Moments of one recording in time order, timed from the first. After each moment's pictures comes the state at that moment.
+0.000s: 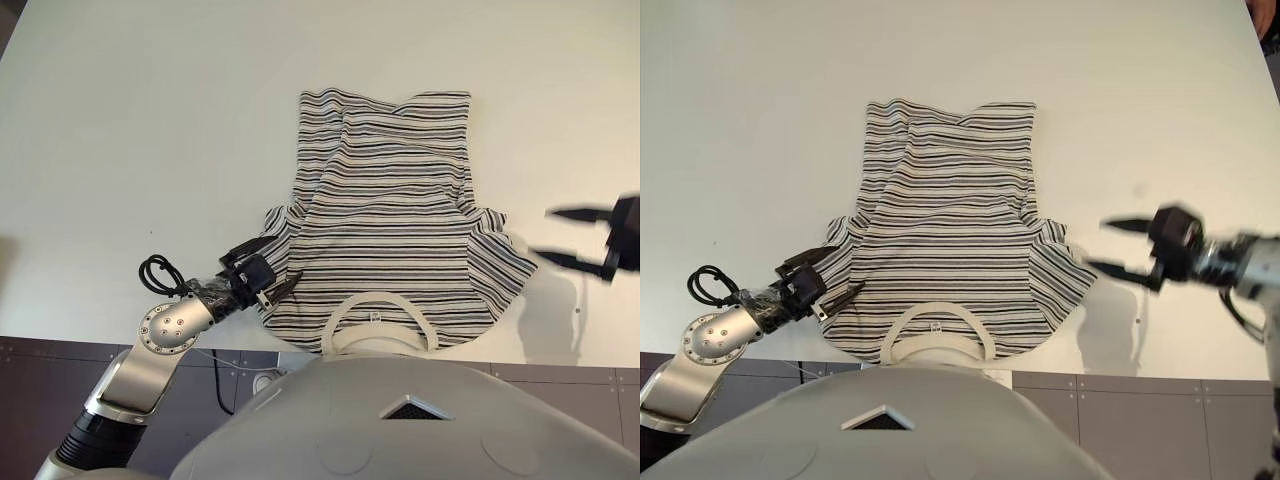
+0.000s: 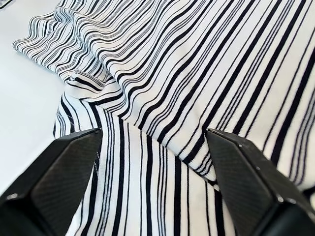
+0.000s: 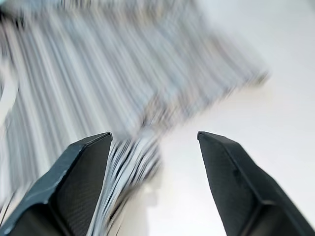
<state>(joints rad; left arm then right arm) 0.57 0.79 -0.20 -0.45 -0.05 0.07 -0.50 0.16 -1.03 -0.25 -0.22 0.52 0.32 1.12</state>
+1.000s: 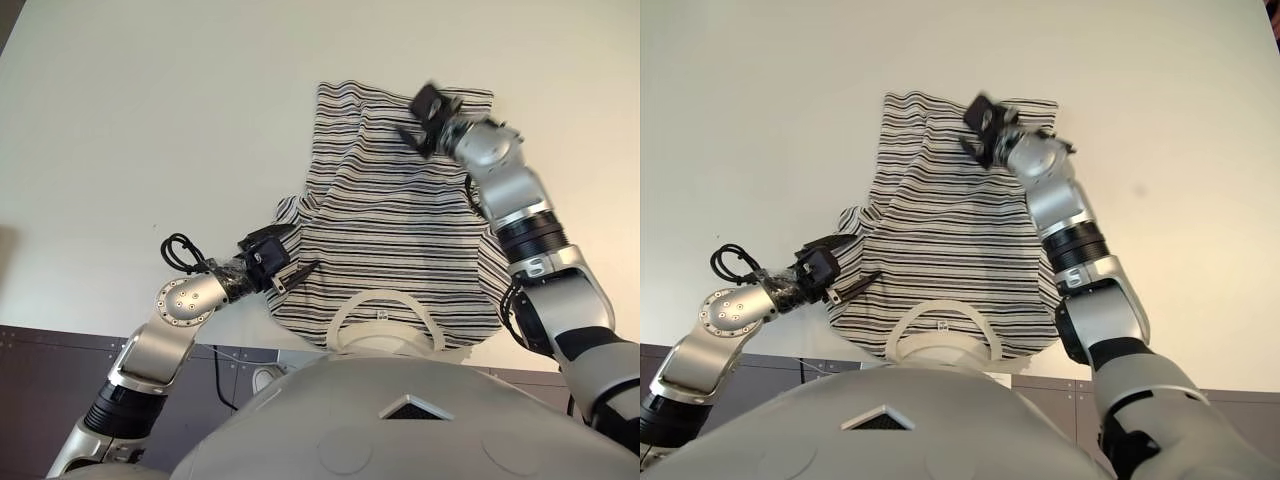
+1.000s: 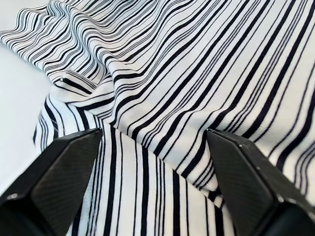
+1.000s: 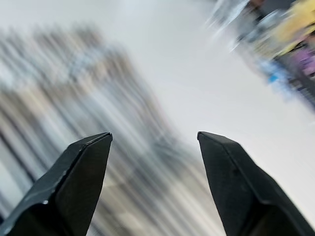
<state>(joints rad) 0.38 0.70 -0.24 -0.39 -0.09 0.19 -0.61 -0.53 -0.29 0.39 0.55 -0.23 0.17 0.44</state>
